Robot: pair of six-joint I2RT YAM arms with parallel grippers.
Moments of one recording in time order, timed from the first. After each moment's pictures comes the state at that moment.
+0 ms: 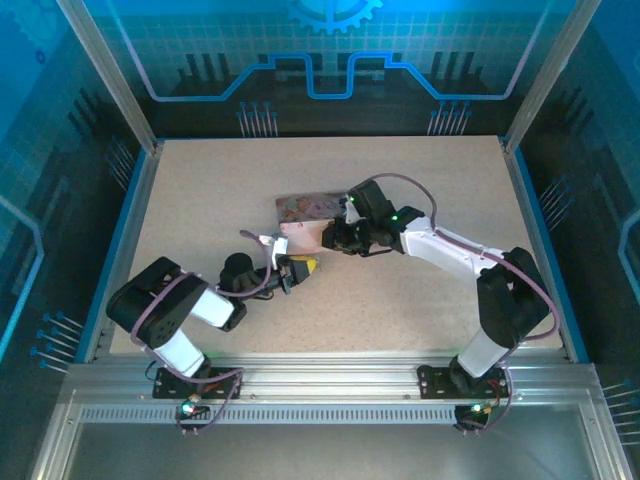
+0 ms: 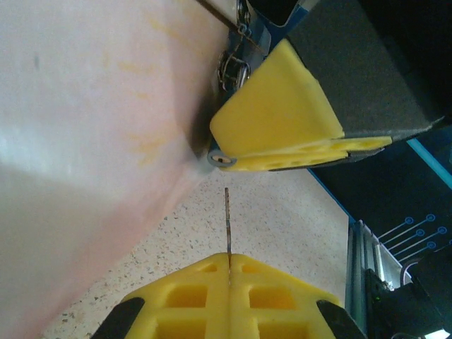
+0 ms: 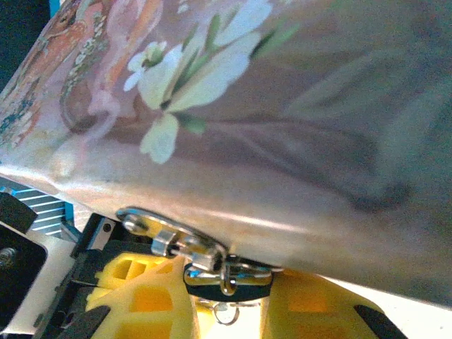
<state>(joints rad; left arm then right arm) -0.48 1.63 0.24 1.27 0.55 -0.64 0.62 1.63 1.18 -0.43 -0.42 0.79</state>
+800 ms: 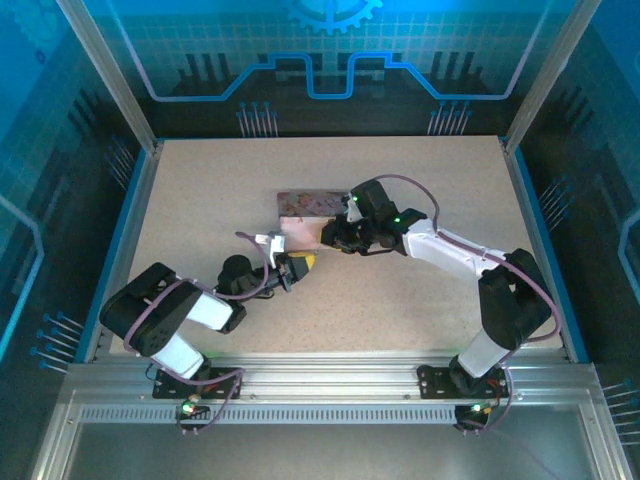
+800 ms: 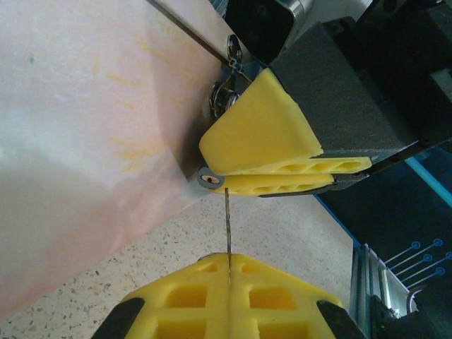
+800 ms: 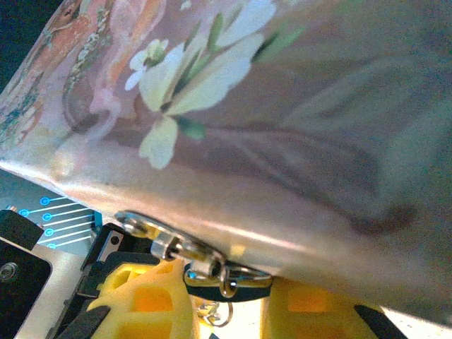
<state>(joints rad) -0.50 1.58 0.24 1.28 0.47 -0.66 0.61 1.62 1.14 -0.36 -0.45 0.86</state>
